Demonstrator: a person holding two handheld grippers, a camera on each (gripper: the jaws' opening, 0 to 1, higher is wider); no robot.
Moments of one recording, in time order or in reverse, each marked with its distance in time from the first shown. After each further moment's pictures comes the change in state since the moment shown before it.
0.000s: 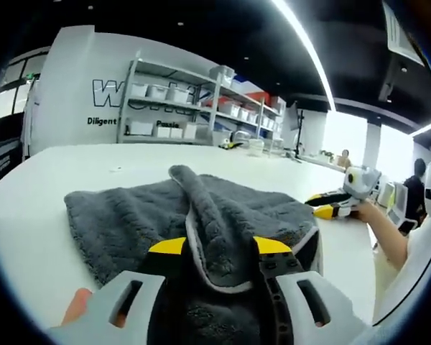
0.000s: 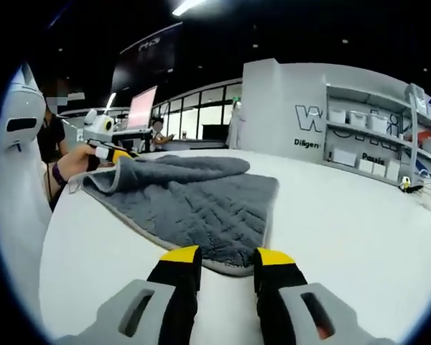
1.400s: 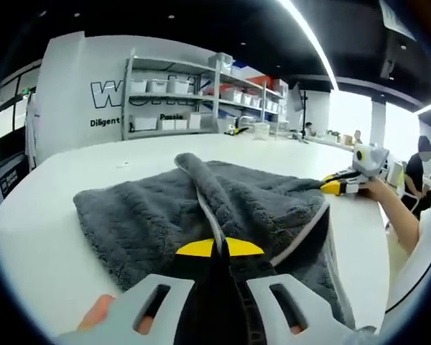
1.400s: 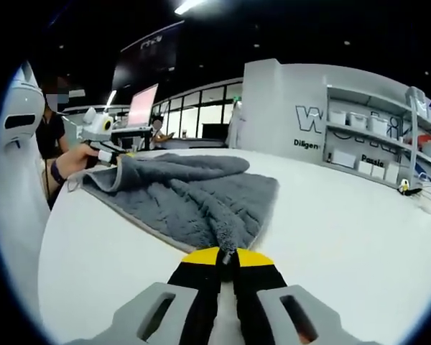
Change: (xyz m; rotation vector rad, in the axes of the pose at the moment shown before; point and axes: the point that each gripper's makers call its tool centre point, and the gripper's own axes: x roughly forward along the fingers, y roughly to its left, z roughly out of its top) left arm -0.005 0.010 -0.016 0.081 0.081 0.070; right arm 0.002 0.004 0.001 -0.023 0.009 -0.015
